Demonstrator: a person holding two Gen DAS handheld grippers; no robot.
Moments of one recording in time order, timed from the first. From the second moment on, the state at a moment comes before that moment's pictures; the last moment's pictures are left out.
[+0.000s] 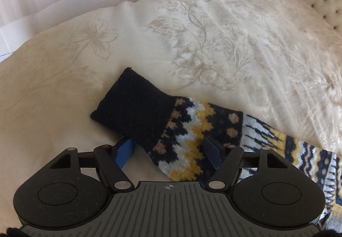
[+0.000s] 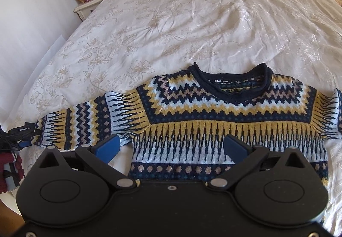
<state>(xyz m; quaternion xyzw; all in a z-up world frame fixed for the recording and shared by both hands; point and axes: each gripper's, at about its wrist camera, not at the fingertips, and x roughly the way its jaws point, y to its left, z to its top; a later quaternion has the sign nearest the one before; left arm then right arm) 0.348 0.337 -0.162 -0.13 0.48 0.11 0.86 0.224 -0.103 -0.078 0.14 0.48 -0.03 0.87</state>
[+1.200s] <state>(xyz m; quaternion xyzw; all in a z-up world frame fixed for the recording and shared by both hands) 0.277 -0.079 -0.051 -0.05 0.36 -0.17 0.92 0.140 -0.297 -0.104 0.19 0.48 0.01 0.86</state>
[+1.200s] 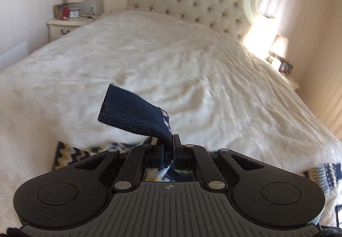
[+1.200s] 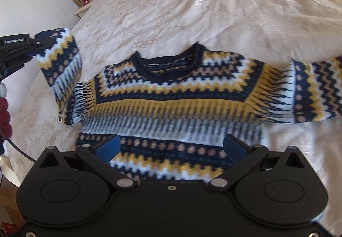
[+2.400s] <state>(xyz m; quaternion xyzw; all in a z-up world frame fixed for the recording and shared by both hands) 0.280 -0.041 -0.126 0.07 0.45 -0.13 0.88 0.200 -0.340 -0.158 0.21 0.48 -0.04 0.85</state>
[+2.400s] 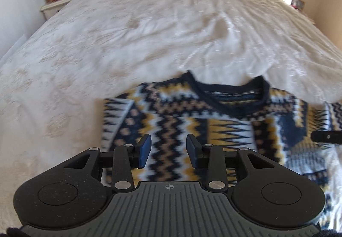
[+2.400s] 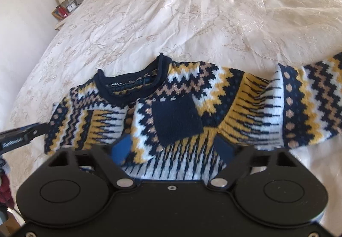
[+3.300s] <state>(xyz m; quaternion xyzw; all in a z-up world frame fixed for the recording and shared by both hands) 0.307 -0.011 -0.151 0.04 0.49 -0.11 0.87 0.216 -0.355 -0.160 0.18 0.49 -0.06 0.85</state>
